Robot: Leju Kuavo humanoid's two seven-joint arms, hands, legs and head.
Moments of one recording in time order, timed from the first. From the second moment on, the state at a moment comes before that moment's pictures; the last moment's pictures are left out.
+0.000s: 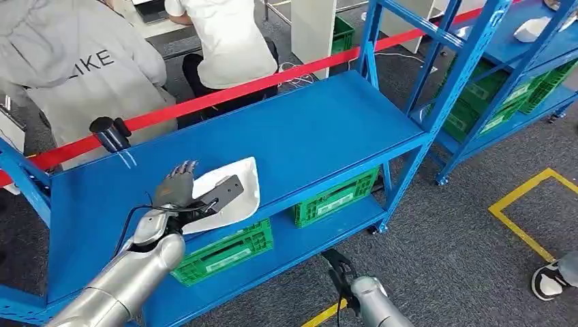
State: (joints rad) left arm -0.94 -0.26 -1.05 -0.23 -0.65 0.23 0.10; right arm -0.08 0.05 -0.23 -0.15 0.19 0.11 0.17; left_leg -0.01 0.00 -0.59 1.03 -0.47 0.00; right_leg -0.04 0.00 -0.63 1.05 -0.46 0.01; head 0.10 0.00
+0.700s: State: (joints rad) left arm -0.94 -0.27 -1.03 -0.23 -0.65 0.23 0.09; right arm -0.07 0.05 -0.23 -0.15 0.20 0.11 0.17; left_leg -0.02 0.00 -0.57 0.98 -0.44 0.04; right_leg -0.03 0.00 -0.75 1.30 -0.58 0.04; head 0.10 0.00
